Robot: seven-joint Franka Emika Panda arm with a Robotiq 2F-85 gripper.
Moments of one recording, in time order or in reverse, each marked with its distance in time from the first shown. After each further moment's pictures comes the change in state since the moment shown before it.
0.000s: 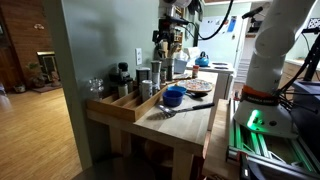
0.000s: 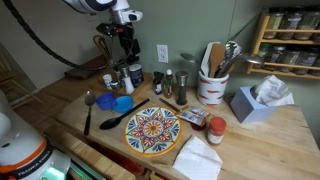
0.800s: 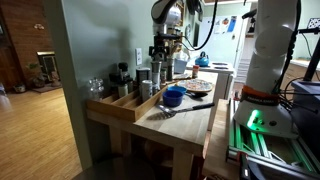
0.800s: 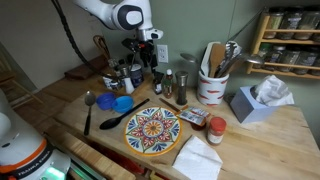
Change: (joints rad) arm 0.000 0.315 -0.072 0.174 0.002 0.063 0.045
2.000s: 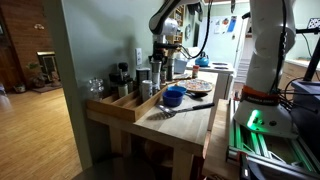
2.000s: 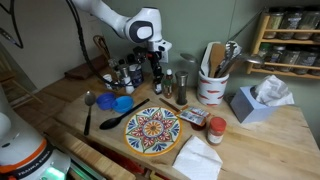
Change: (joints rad) arm 0.000 0.154 -0.045 0.063 0.105 0.095 0.128
